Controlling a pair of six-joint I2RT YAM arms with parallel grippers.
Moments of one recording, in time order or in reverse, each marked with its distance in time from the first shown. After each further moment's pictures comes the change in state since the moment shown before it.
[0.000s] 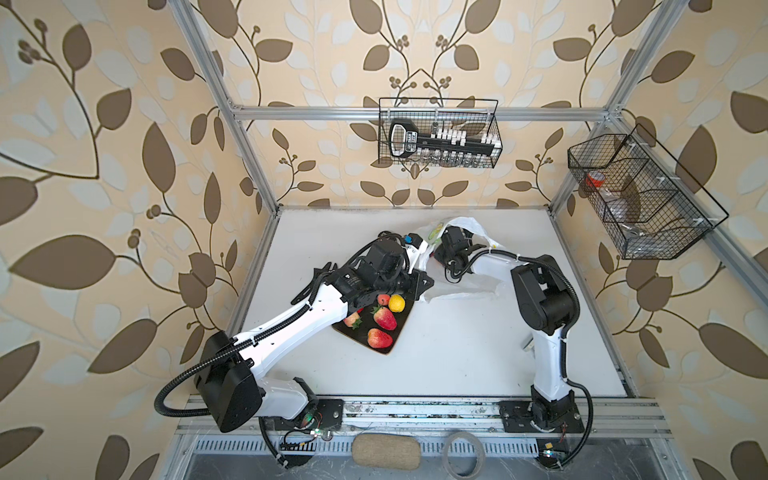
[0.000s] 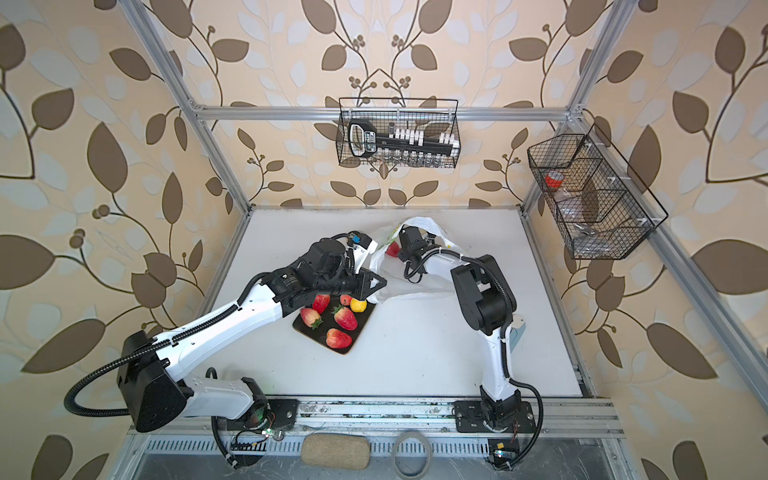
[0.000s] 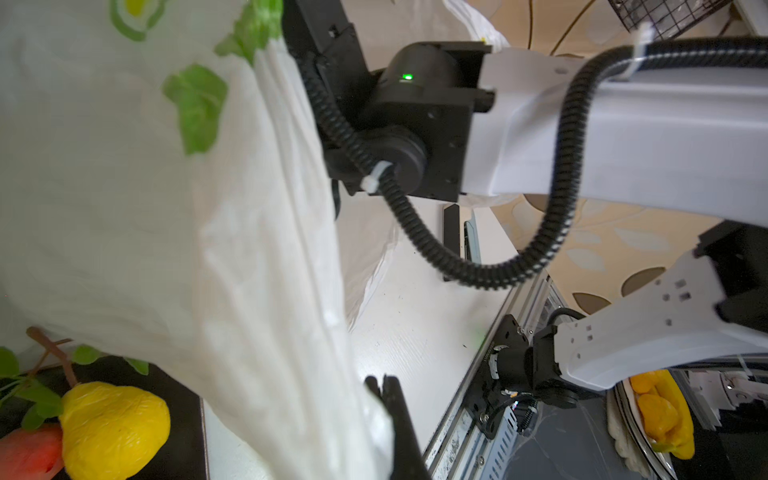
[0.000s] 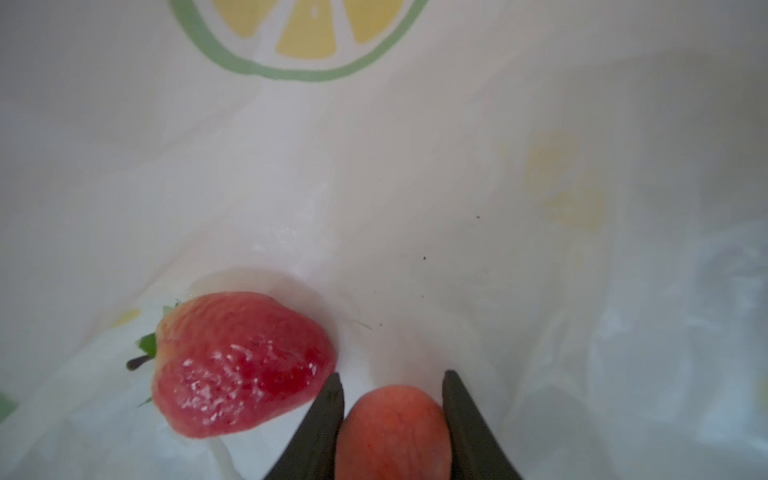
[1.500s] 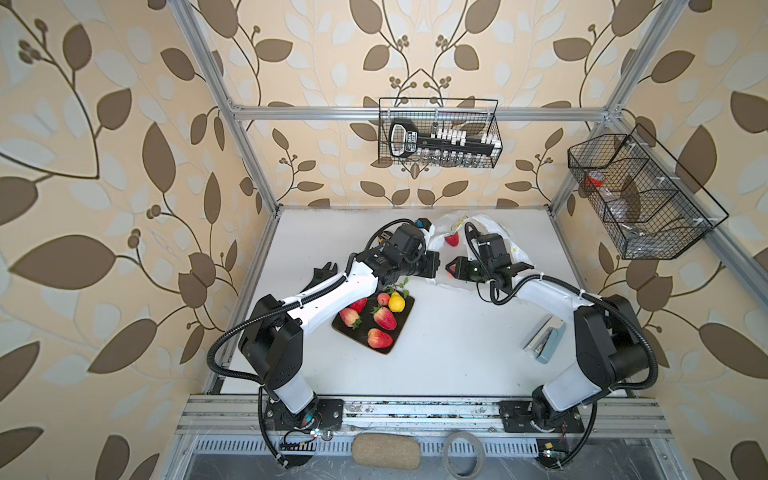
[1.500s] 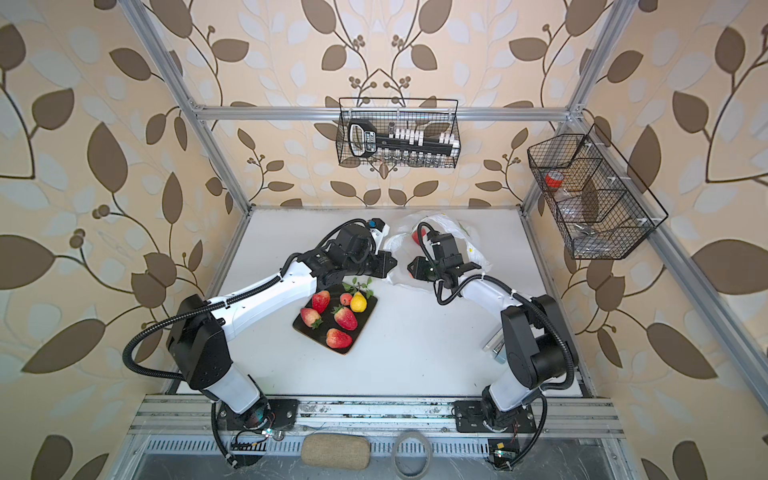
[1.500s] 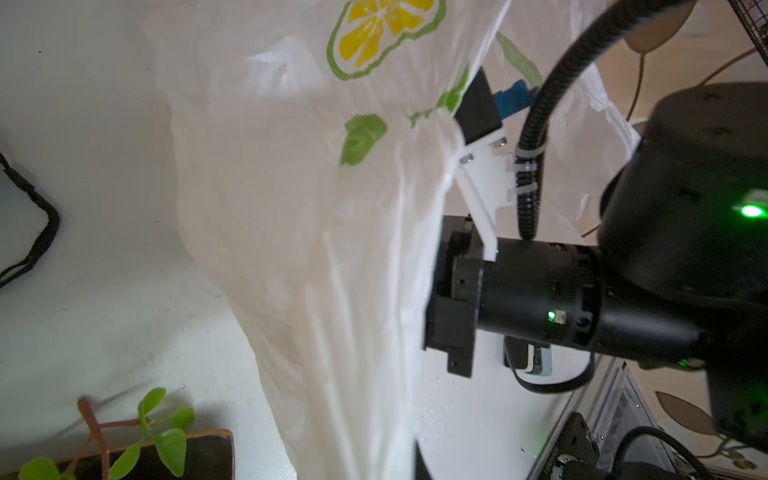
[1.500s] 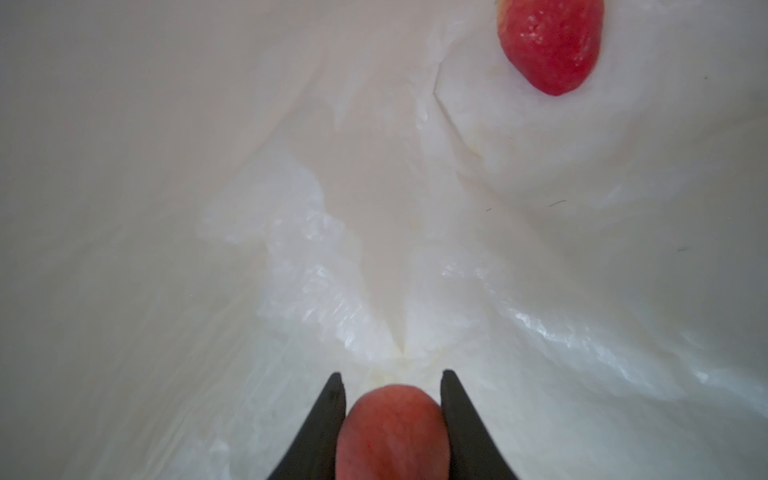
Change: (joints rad) left arm 0.023 0.301 0.231 0.034 -0.159 -0.034; right arm -0.074 -0.516 -0.407 0.034 -0.466 -0.594
